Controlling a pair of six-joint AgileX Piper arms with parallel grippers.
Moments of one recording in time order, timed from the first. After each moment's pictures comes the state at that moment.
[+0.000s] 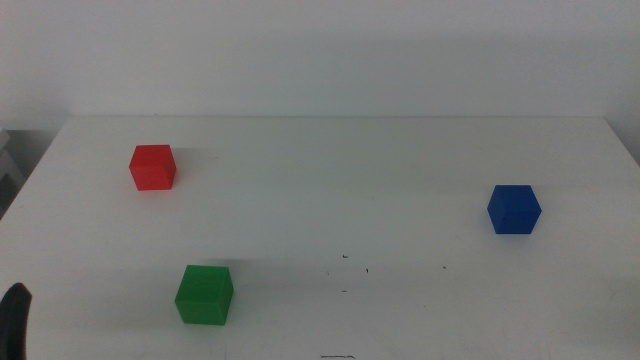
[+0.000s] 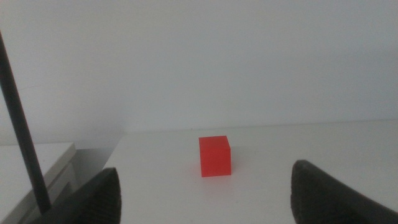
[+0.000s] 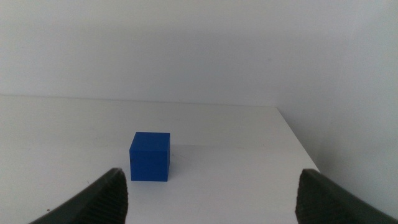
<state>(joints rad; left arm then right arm) 0.00 -0.01 0.03 0.05 0.01 -0.03 -0.05 -0.01 0.03 0.02 0.11 -0.06</state>
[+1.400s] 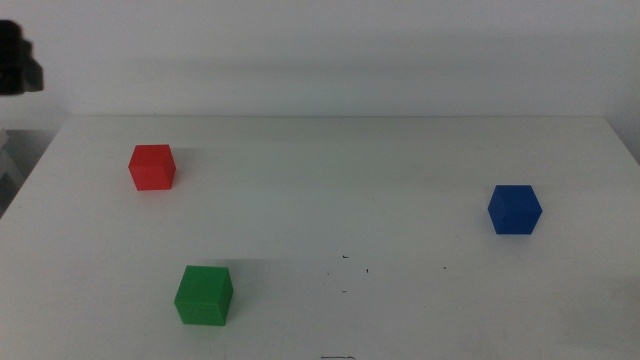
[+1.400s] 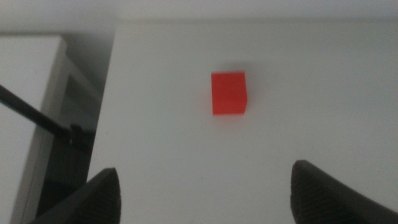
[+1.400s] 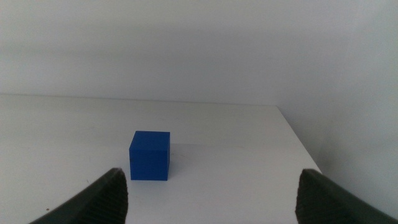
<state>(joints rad) 0.03 1.19 -1.27 0.02 0.87 0.00 -0.05 -0.01 0.03 0.02 0.11 -0.06</state>
